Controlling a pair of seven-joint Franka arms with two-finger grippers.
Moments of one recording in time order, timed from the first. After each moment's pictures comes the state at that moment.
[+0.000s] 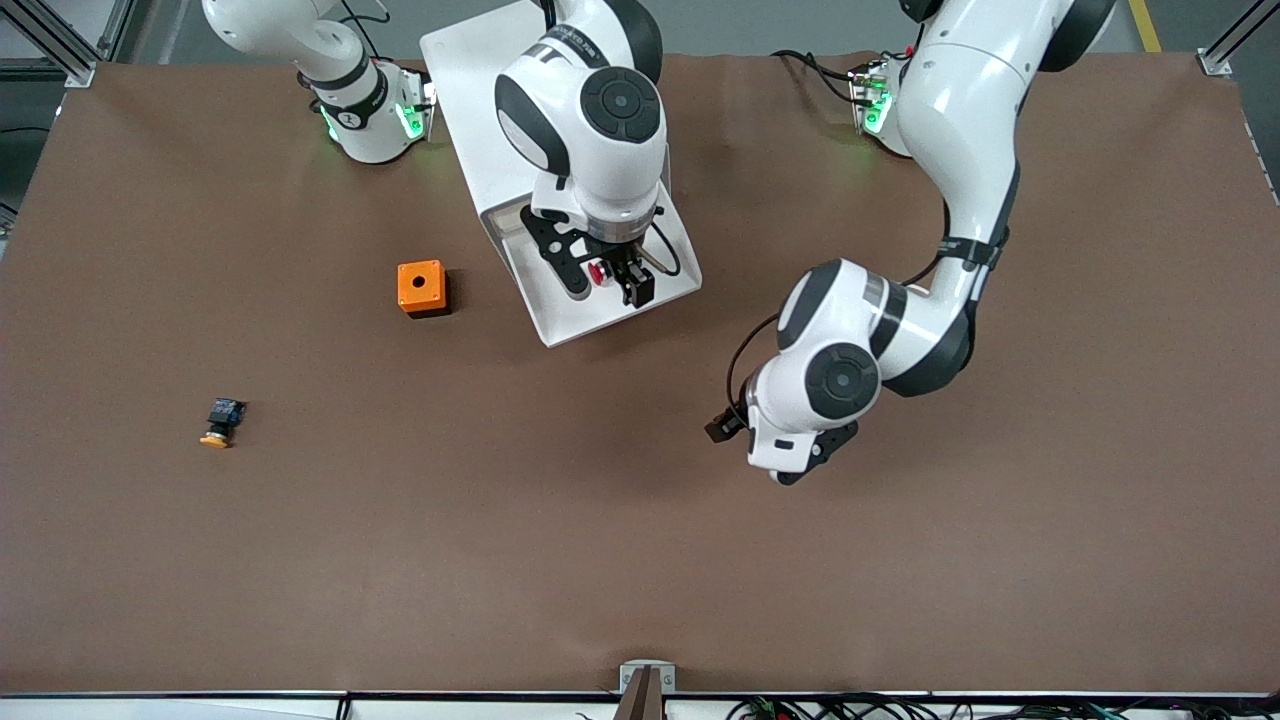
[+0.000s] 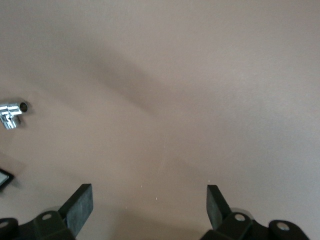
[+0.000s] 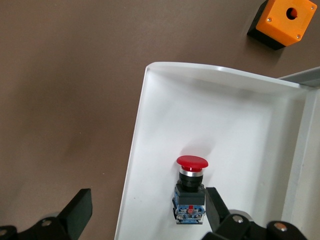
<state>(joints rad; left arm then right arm) -0.51 0.74 -0.01 -1.25 -0.18 1.89 -1.07 0.89 0.46 -0.07 -1.42 0.02 1.78 1.79</state>
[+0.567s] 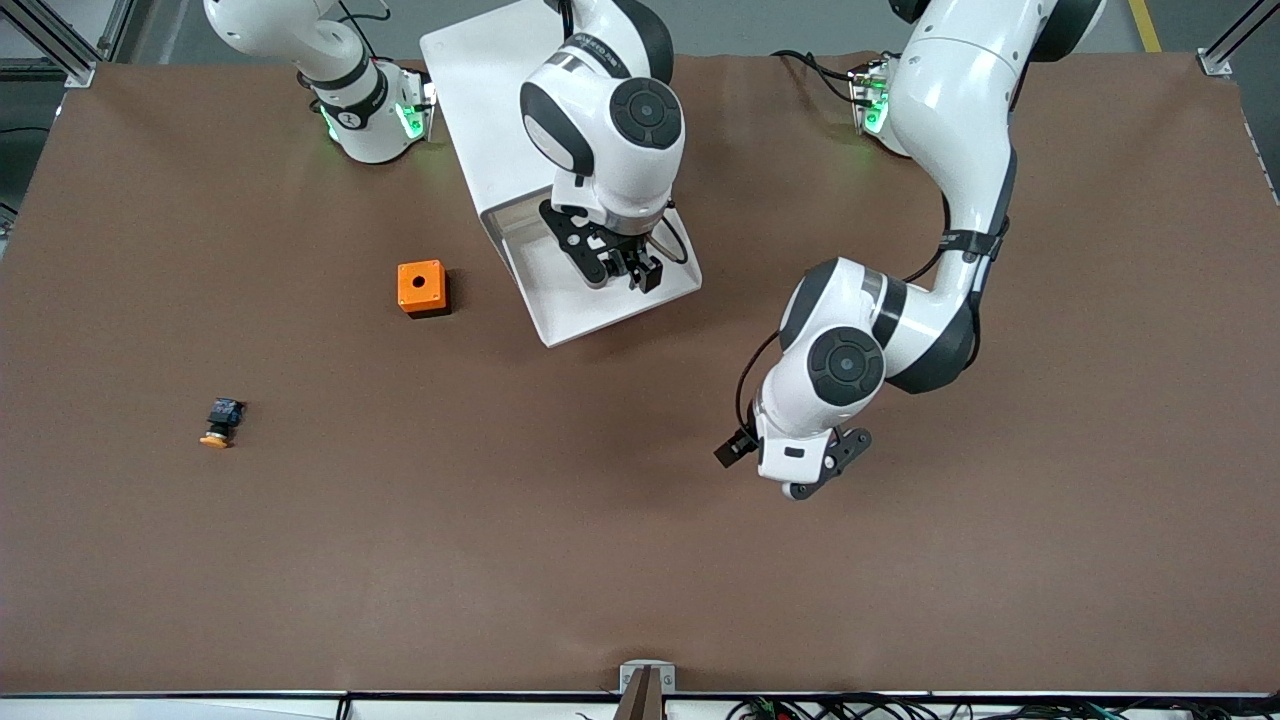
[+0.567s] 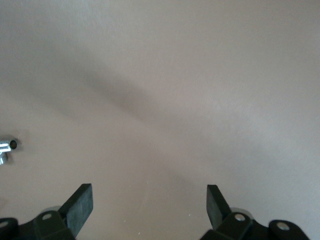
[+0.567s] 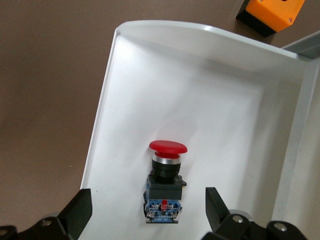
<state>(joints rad) -0.52 0.74 0.07 -1.25 -0.17 2.00 -1.07 0.93 0.46 -0.07 -1.51 0.04 1.81 1.80</state>
